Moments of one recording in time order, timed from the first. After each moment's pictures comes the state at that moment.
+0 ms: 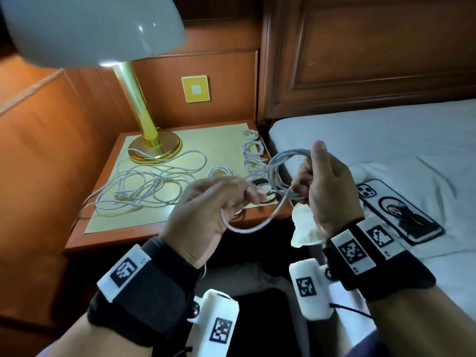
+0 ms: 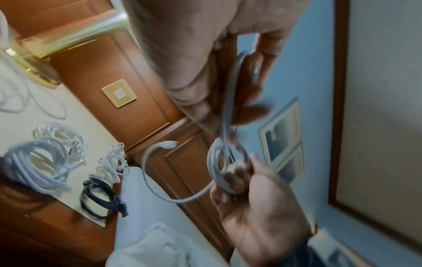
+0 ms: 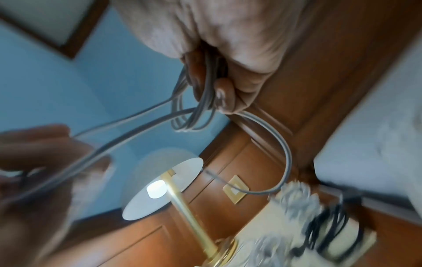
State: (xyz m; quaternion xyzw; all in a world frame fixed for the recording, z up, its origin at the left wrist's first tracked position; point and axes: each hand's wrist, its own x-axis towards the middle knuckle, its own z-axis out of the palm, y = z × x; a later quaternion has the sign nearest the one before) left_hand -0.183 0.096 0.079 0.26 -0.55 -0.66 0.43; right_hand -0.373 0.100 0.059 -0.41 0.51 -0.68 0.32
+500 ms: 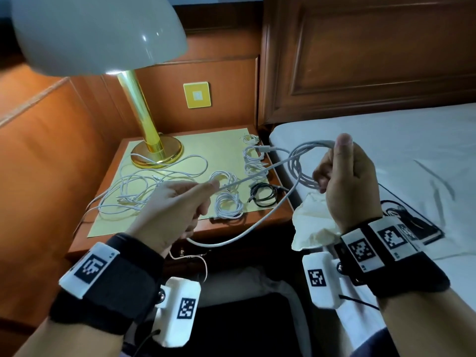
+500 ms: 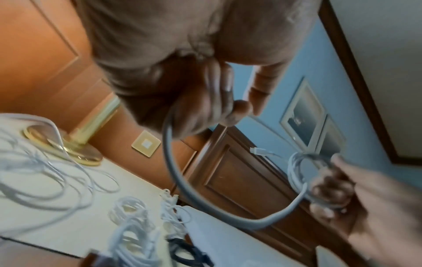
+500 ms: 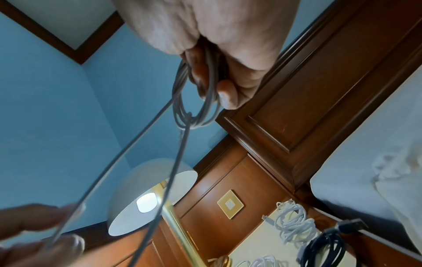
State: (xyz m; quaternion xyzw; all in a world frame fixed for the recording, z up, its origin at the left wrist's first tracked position) left_hand -0.145 0.073 0.083 0.50 -0.60 -0.52 0.36; right_hand -0.403 0.101 0.063 -0.49 0.58 -0.64 0.12
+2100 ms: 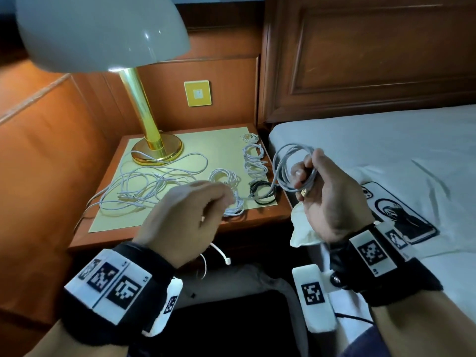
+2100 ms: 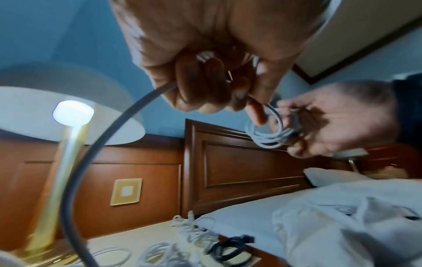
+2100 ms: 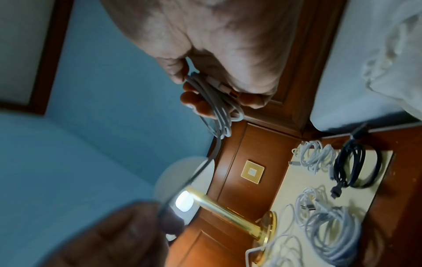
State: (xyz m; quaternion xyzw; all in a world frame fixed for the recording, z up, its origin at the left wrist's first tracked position) left_hand -0.142 0.088 0.072 0.35 -0.87 -0.11 0.34; right_hand -0.375 0.116 0.068 -0.34 0.41 -0.69 0.48
